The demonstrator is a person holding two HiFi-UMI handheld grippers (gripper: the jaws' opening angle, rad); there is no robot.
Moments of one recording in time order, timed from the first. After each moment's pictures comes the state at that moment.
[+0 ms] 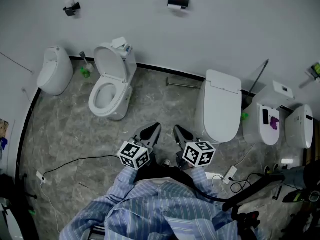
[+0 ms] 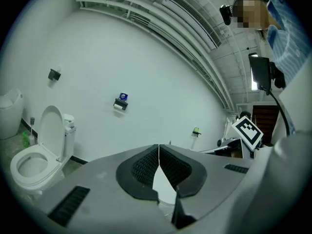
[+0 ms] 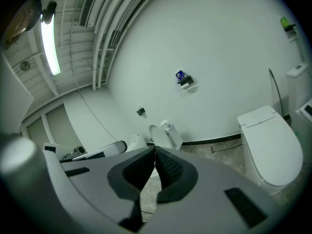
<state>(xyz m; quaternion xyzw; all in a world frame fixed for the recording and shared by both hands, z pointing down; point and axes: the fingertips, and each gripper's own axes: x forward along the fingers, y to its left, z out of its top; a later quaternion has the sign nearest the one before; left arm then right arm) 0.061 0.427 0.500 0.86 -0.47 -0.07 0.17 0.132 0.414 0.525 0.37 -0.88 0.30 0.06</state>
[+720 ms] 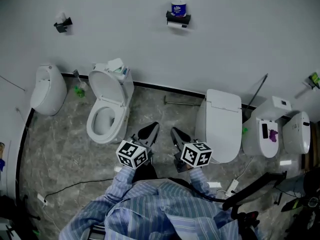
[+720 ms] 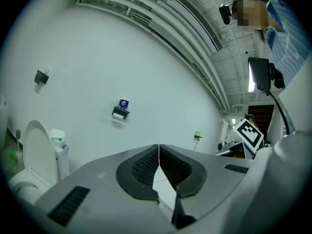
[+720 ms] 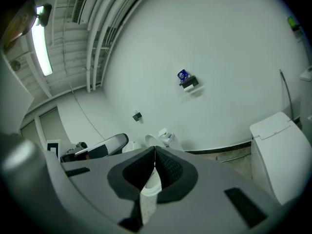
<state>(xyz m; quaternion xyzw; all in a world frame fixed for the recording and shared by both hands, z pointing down) -0.025 0.263 0.463 0.88 -0.44 -0.07 0.14 0.044 0.262 0.500 0.38 -0.87 0.30 0.05</state>
